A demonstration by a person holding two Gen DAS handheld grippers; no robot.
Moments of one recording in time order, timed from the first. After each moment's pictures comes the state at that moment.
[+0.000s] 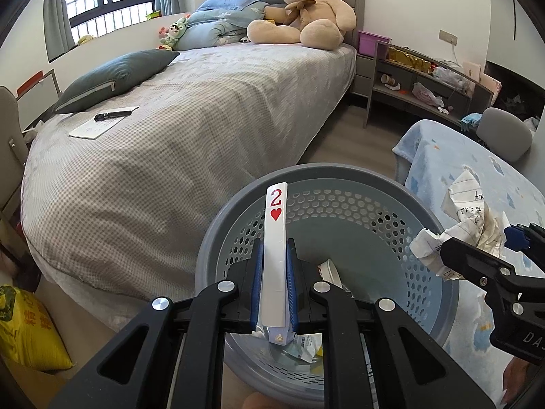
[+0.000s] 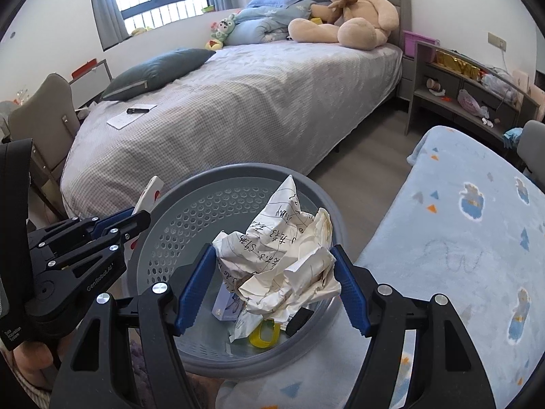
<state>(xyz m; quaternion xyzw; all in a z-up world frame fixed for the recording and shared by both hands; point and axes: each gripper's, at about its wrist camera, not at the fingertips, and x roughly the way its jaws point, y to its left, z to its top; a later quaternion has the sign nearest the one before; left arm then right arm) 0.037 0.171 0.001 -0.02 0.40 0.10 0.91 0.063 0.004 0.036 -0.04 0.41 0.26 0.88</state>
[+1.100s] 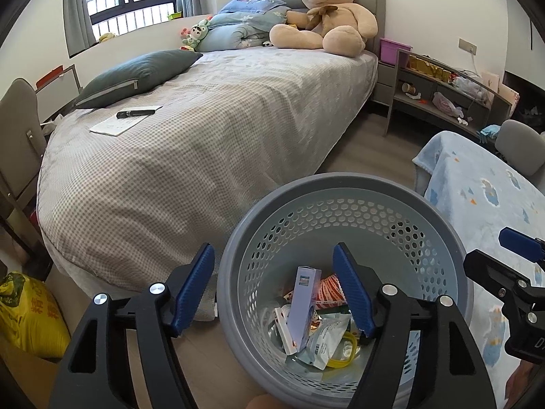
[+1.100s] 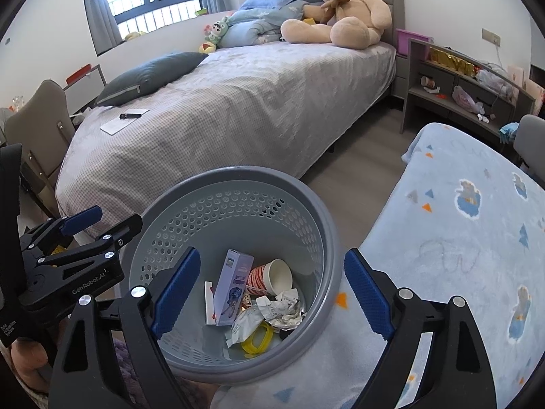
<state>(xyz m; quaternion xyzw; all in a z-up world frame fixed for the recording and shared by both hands) 0.036 0.179 0.005 -0.03 0.39 0.15 0.91 0.069 -0.004 0.035 -0.03 0.41 0.25 0.88</state>
